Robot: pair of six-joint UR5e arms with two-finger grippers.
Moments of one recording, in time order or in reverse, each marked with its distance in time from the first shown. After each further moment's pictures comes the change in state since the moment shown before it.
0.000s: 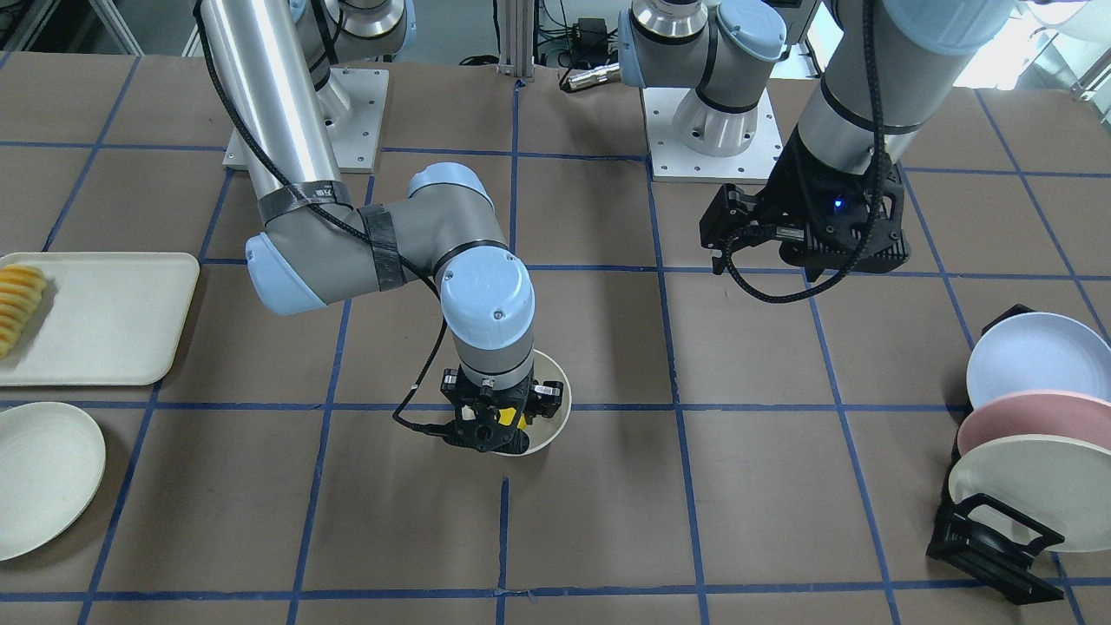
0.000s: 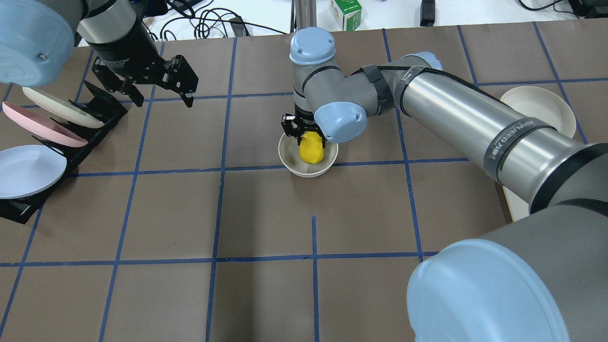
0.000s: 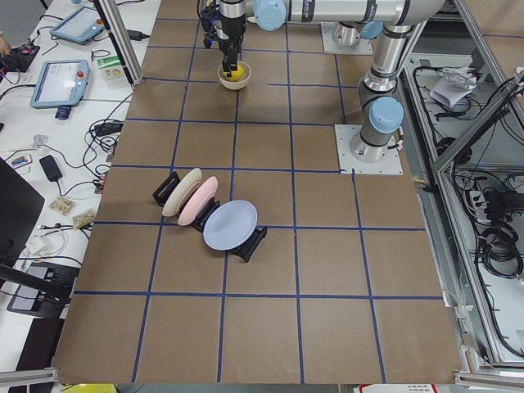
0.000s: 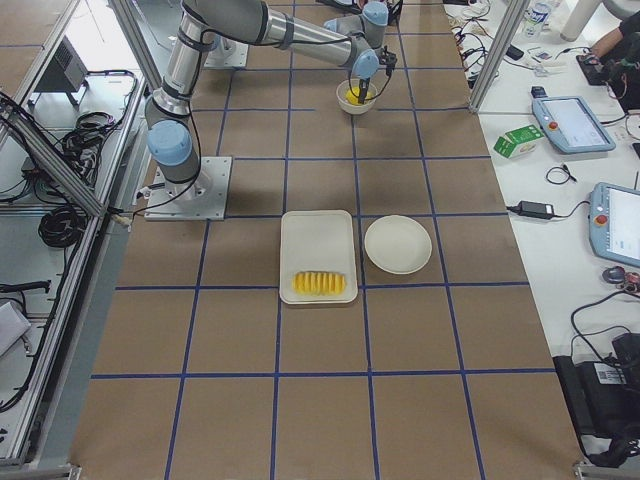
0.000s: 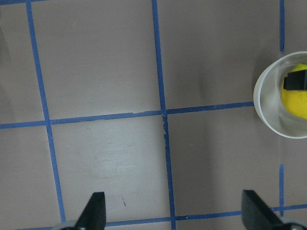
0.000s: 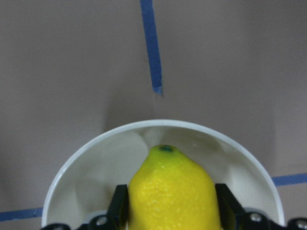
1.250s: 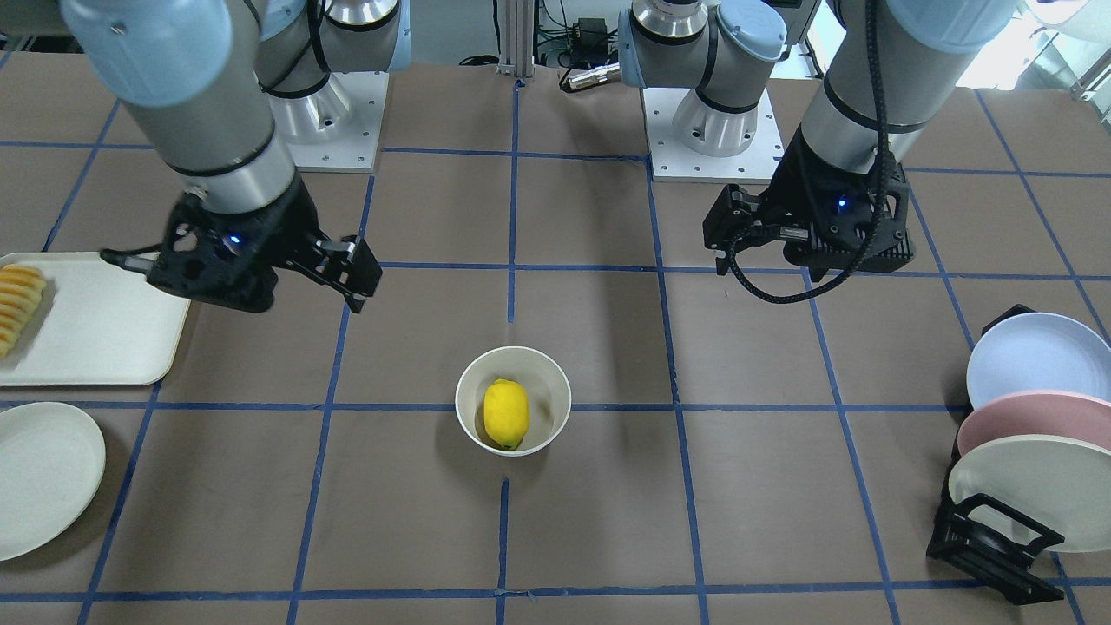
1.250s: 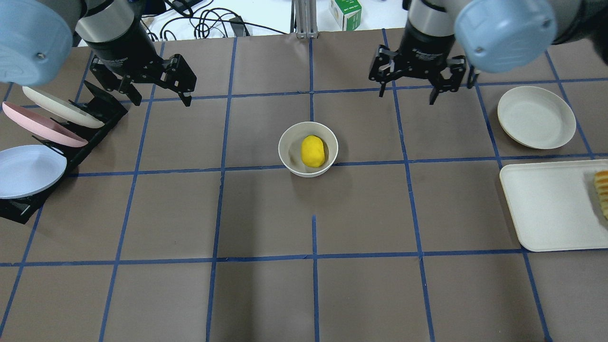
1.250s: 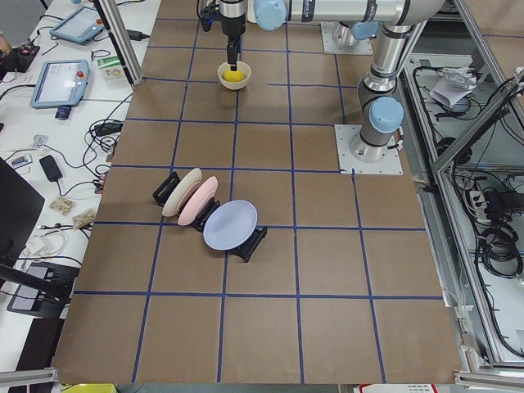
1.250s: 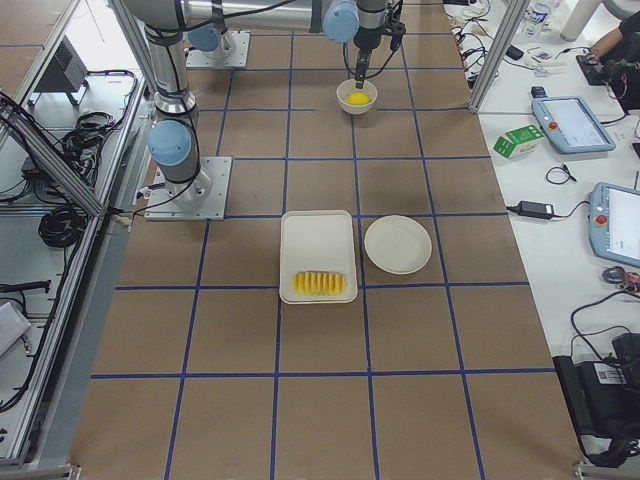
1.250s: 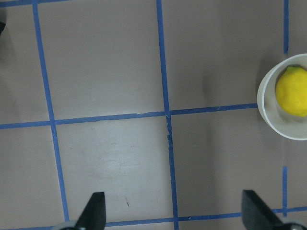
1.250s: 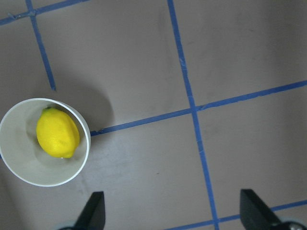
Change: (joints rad) left arm 0.002 0.001 0.001 0.001 0.005 0.000; right arm -0.300 -0.454 0.009 0.449 -0.017 -0.220
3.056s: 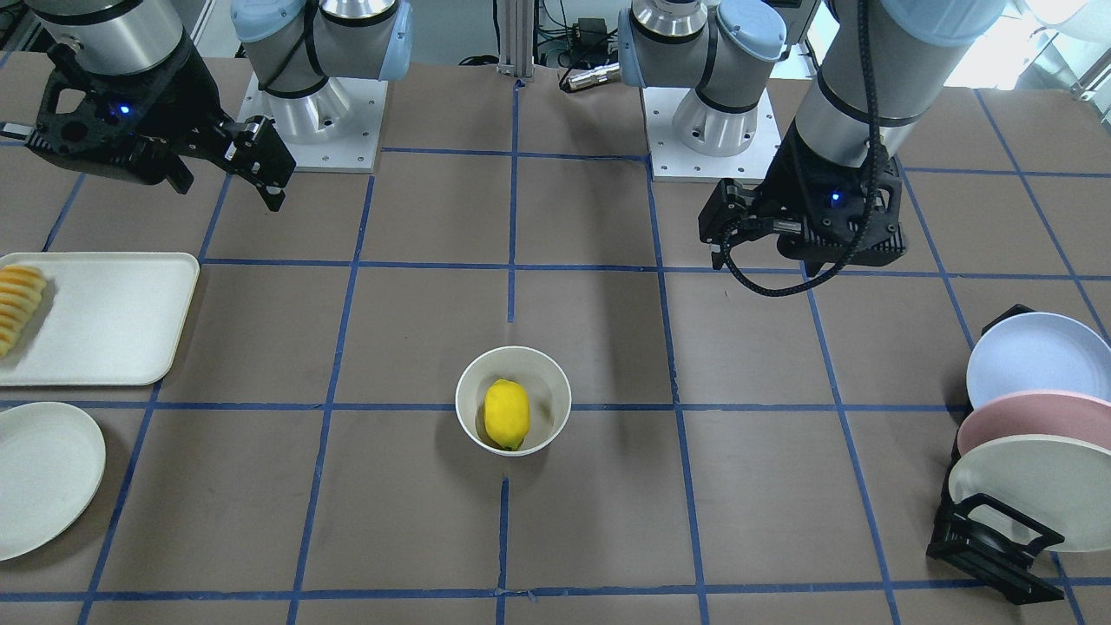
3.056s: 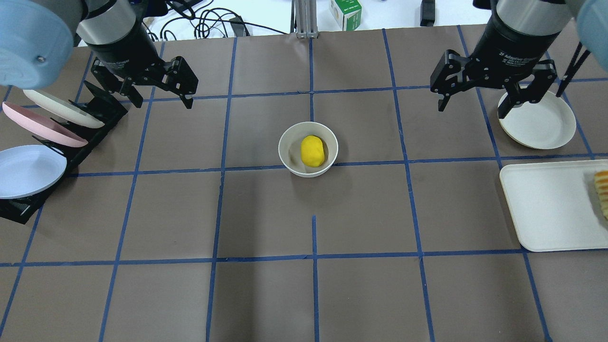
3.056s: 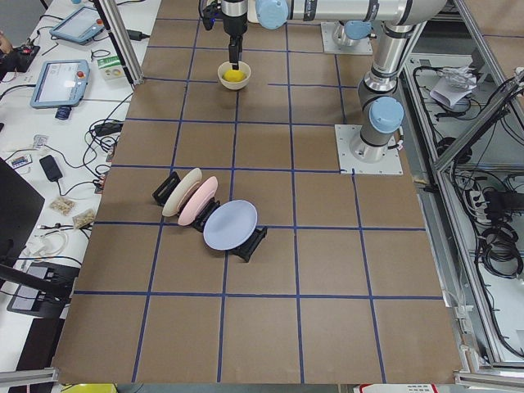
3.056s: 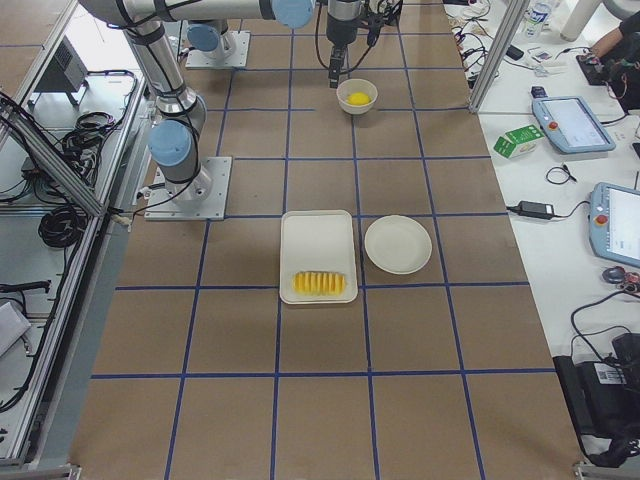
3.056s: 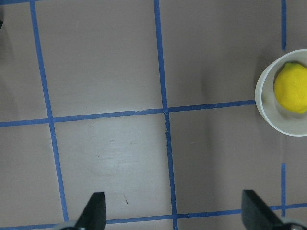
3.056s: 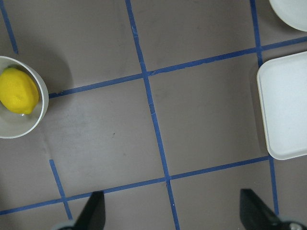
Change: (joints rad) left arm -0.006 0.009 -0.007 -0.005 0.000 -0.001; right arm -0.100 -0.162 0.054 0.138 -0.023 -0.119
